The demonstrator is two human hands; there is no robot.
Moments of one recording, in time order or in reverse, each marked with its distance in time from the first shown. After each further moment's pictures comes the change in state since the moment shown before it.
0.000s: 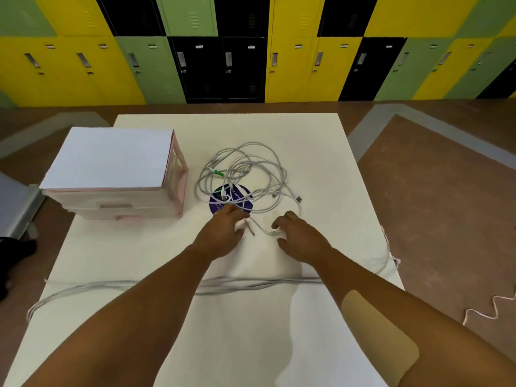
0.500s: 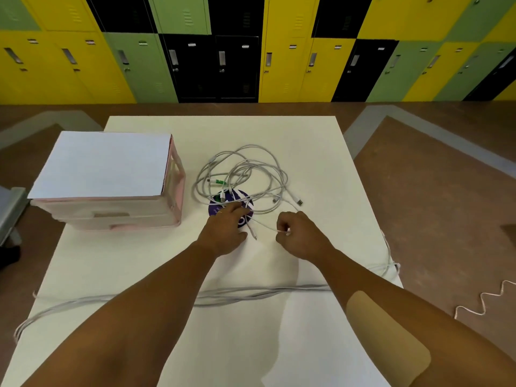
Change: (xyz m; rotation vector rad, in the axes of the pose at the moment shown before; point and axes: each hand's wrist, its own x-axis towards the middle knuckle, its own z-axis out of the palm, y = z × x) left_hand 0.030 -0.010 -0.002 0.115 -0.099 -0.043; right_hand 0.009 -0.020 -0.020 0.257 0.086 0.089
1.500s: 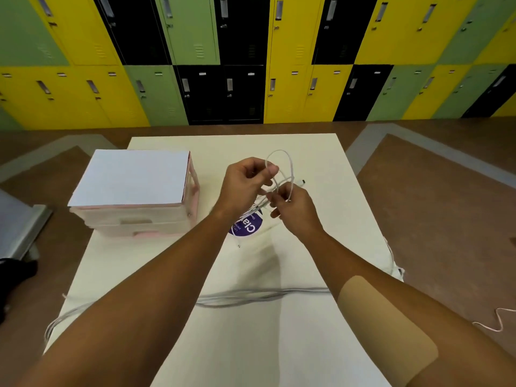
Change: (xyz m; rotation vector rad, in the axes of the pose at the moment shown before) left_hand -0.011 0.090 -0.118 -1.085 0.362 0.124; right_hand 0.006 -0.085 -0.026 0.536 0.316 0.050
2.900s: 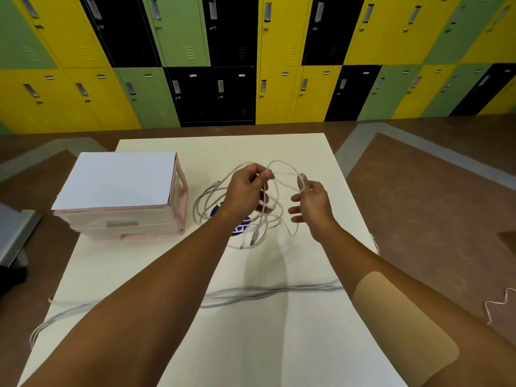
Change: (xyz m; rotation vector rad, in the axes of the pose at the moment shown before) left_hand -0.004 -0.004 0.034 0.014 -0.055 -0.175; right_hand 0.006 0.011 -0.053 0.223 0.192 0.284
